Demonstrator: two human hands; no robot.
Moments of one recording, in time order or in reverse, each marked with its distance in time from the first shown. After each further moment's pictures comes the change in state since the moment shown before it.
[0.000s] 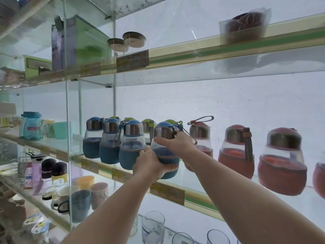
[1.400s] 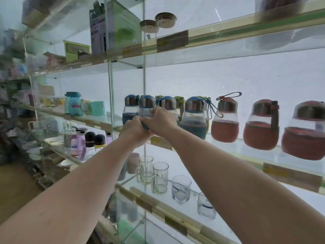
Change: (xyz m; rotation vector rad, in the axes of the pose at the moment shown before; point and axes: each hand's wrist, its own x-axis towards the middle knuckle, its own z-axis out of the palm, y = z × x) left_hand -0.057 -0.065 -0.127 0.063 0.066 -0.079; right_hand -0.092 -0.107 0.083 -0.097 -0.112 -0.212
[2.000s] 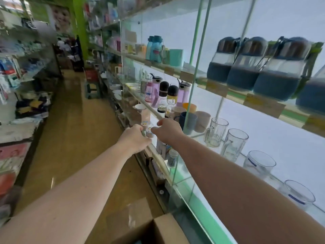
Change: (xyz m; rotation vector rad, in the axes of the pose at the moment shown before) left_hand -0.091 -0.214 -0.041 0.110 0.005 -0.581; right_hand -0.050 -0.038 0.222 0.068 -0.611 -0.053
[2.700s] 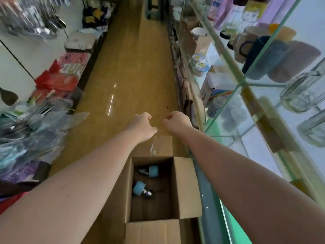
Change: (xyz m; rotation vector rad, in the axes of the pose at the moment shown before) left_hand 0.013 -0.124 0.153 0.016 -0.038 -0.502; right_hand 0.049 0.135 0.170 -0.022 -0.511 0.017
